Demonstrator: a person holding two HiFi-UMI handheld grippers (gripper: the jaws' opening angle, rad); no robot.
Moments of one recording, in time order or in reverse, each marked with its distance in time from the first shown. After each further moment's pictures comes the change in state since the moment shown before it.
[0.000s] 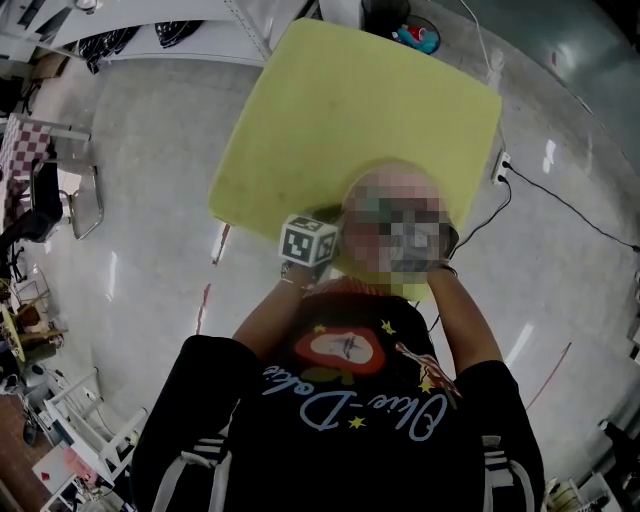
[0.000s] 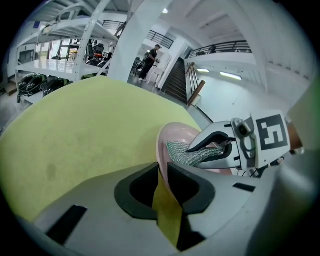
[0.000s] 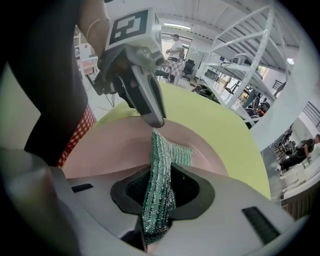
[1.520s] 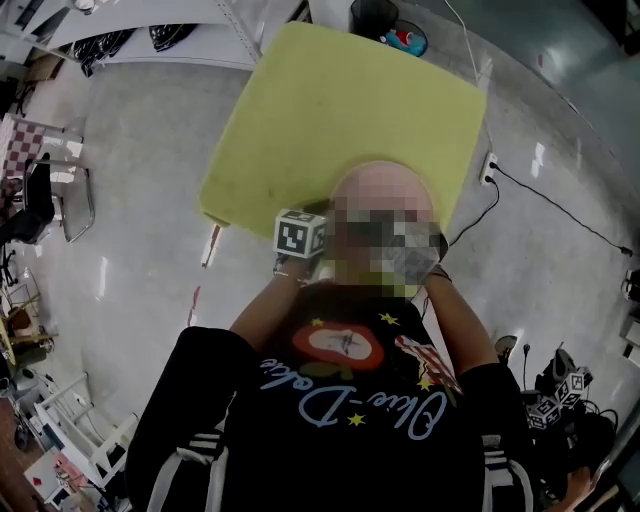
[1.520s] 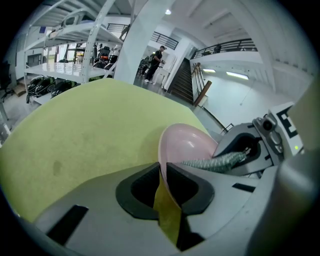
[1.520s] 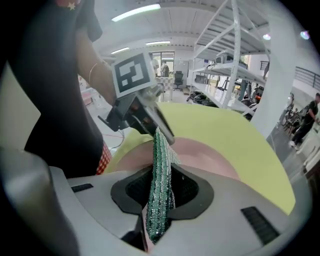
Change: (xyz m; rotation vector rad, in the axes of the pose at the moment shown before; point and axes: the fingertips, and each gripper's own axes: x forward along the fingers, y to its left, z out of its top) left arm 0.004 -0.008 -0.001 -0.023 -0.012 0.080; right arm -0.046 0.029 0.015 0.223 -0.178 0.107
